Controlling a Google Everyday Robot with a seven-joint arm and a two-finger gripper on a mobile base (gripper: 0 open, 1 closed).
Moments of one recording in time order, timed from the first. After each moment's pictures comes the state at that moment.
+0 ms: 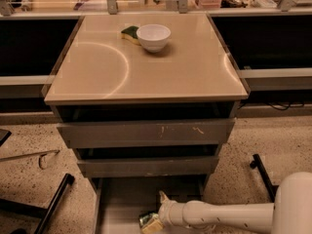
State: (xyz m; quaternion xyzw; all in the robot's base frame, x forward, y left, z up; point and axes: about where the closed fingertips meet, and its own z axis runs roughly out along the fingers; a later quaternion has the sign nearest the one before) arm 0.454 0.022 0.269 -0.46 0.79 0.25 0.34
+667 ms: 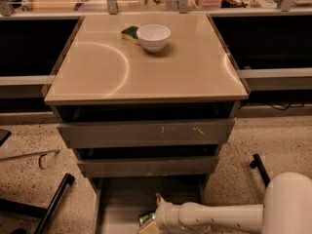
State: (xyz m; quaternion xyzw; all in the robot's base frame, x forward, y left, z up) arm 0.454 0.033 0.244 -0.46 0.78 0.25 0.33
